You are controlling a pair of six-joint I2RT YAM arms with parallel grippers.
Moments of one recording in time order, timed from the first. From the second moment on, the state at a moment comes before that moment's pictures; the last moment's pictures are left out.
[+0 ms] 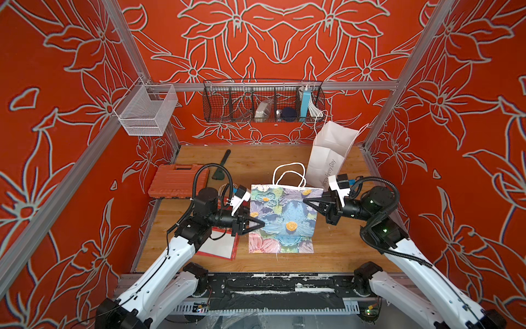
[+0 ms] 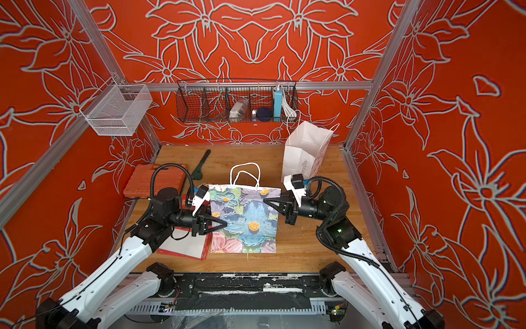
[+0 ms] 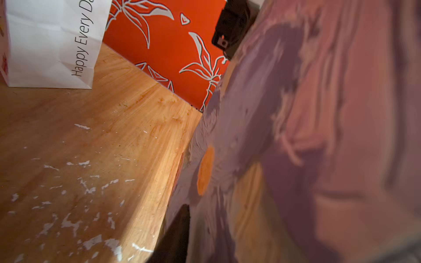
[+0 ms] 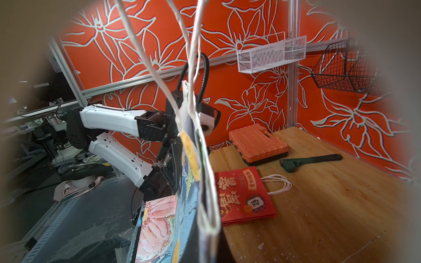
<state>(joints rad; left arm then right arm) -0.34 0.85 0.62 -0.09 1.19 -0.30 0.48 0.78 0.69 0.18 -0.95 0.24</state>
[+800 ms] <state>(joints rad) -0.34 0.82 0.64 -0.09 1.16 -0.27 0.48 0.77 0.80 0.07 -0.90 0.19</state>
